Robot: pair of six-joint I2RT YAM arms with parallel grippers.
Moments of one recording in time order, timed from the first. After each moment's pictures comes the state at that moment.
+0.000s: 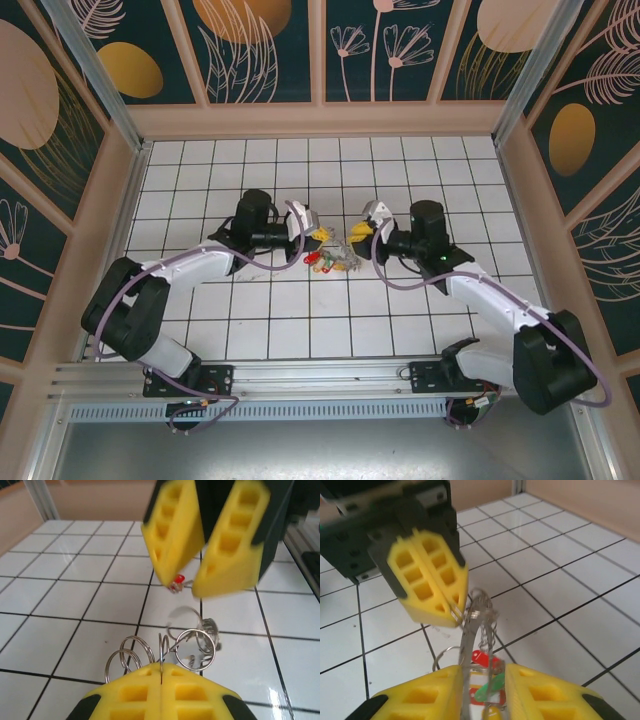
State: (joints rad) left arm -0.56 1.55 0.83 0.25 0.81 0.39; right arm 0.43 1.16 0.62 0.12 -0.68 -0.24
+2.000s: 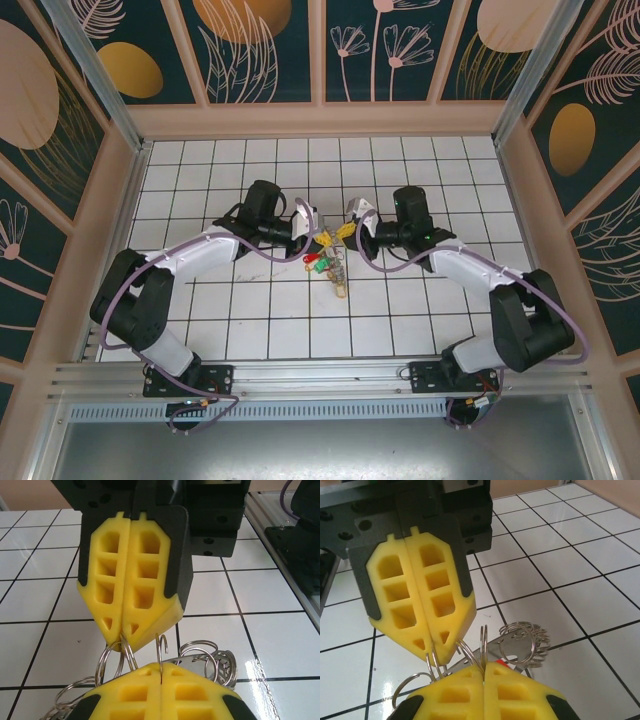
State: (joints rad) left arm -0.56 1.61 0.98 -0.03 0.91 0.59; right arm 0.44 1.42 0.78 0.07 -0.85 -0.39
